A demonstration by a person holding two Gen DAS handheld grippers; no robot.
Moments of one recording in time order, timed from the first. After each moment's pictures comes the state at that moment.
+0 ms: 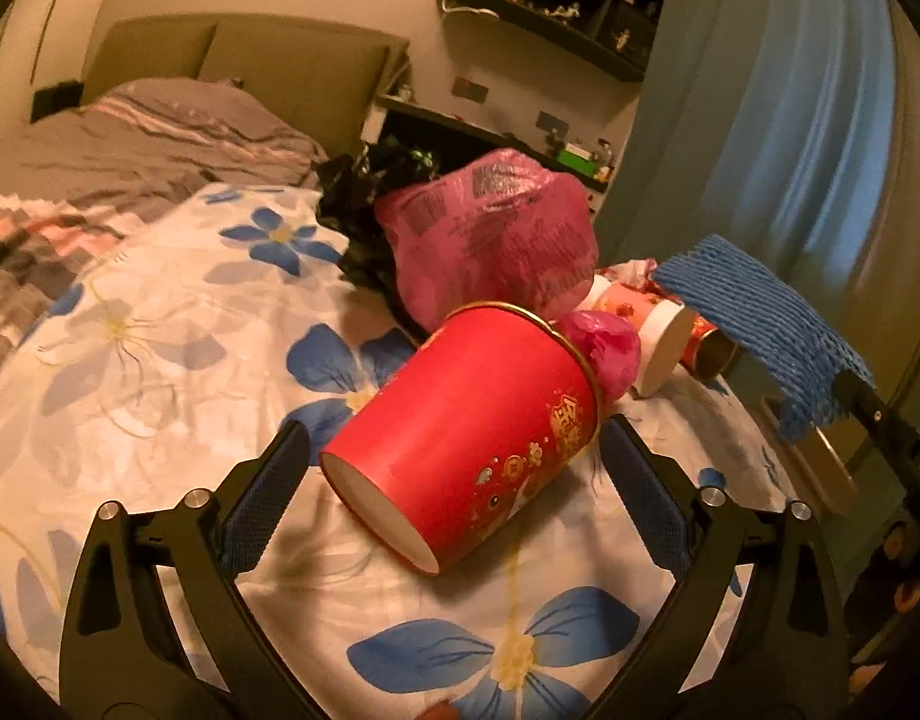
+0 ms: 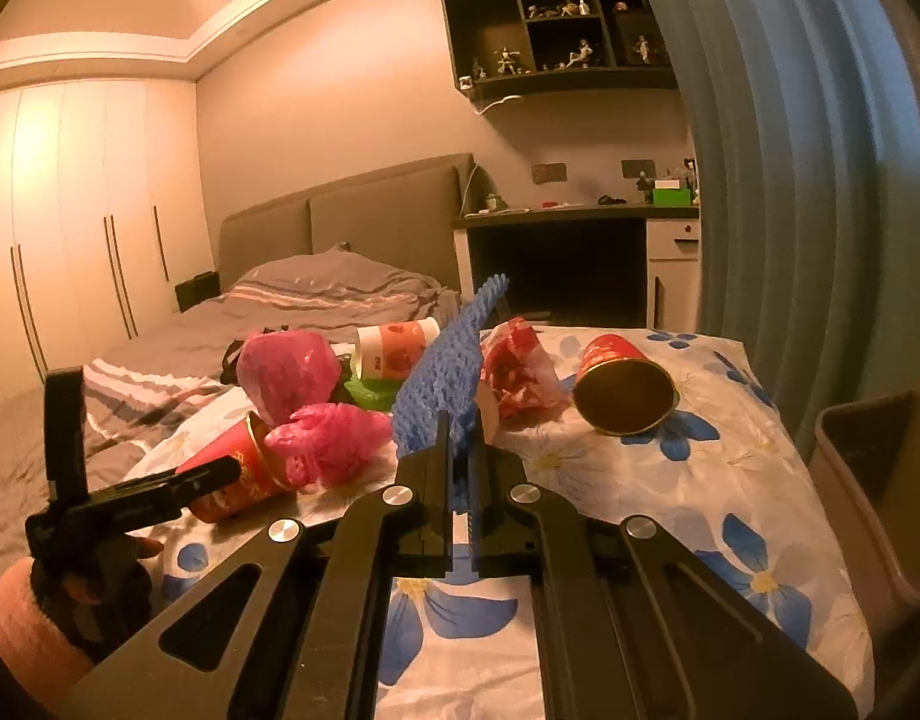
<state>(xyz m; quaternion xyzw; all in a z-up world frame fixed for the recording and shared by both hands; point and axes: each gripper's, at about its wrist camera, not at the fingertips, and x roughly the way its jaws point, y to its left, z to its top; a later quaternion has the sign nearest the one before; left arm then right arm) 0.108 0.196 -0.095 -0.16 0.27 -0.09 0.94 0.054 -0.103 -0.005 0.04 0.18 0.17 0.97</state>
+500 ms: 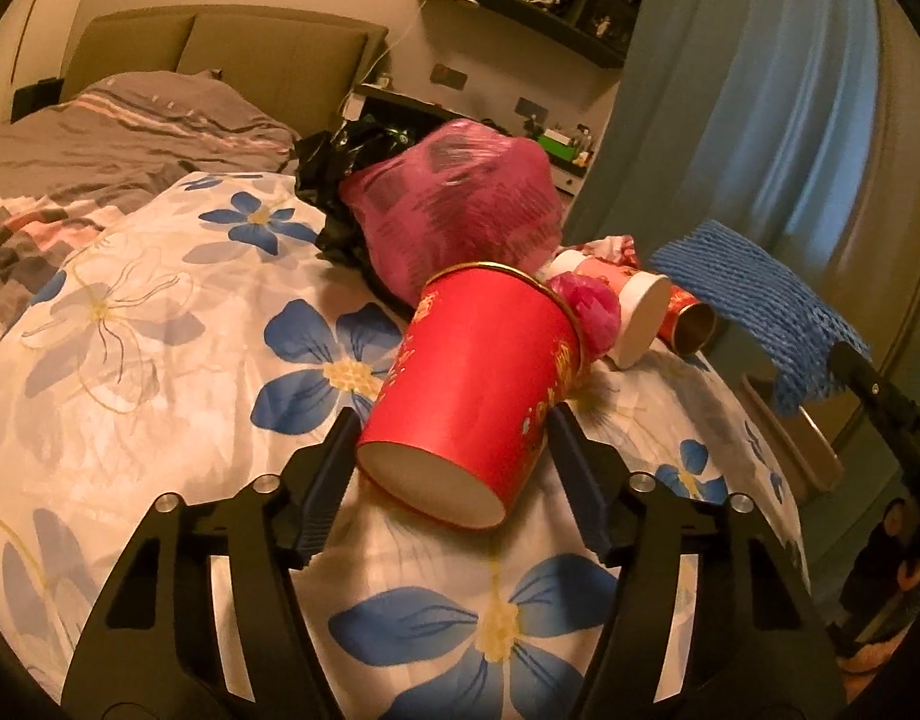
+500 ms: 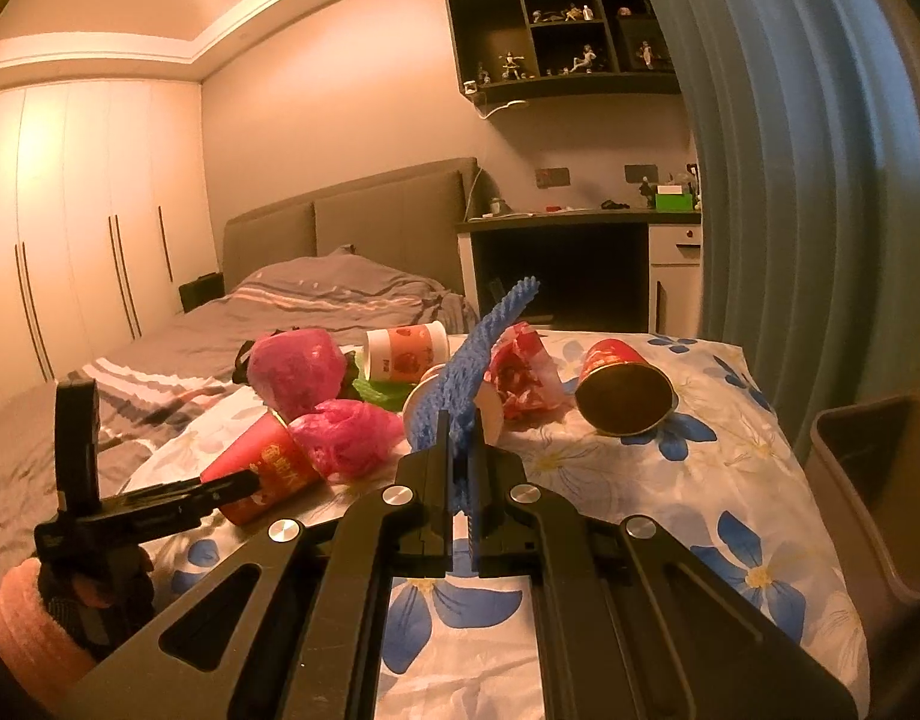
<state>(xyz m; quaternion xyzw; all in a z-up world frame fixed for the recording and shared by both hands) 0.098 0.191 -0.101 -0.15 0.28 -0.11 0.94 0.045 -0.104 -0.003 0.04 0.18 0.17 0.97</state>
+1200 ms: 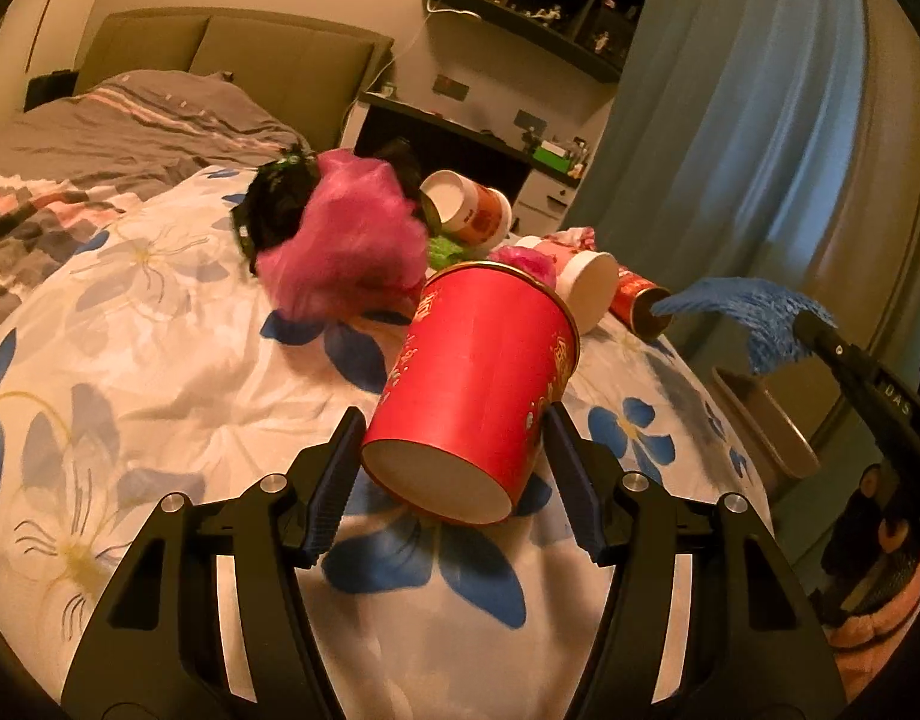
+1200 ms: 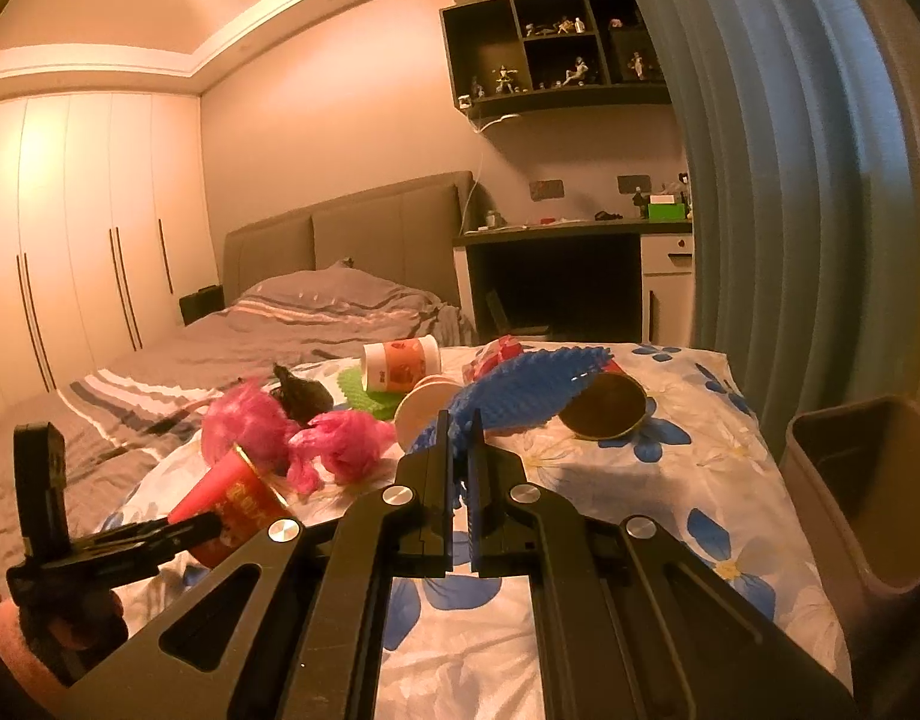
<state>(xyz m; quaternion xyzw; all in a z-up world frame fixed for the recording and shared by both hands) 0.035 0.181 -0.097 -0.17 0.27 -0.11 0.94 0.030 -0.127 0.005 0.04 0.16 0.17 0.97</state>
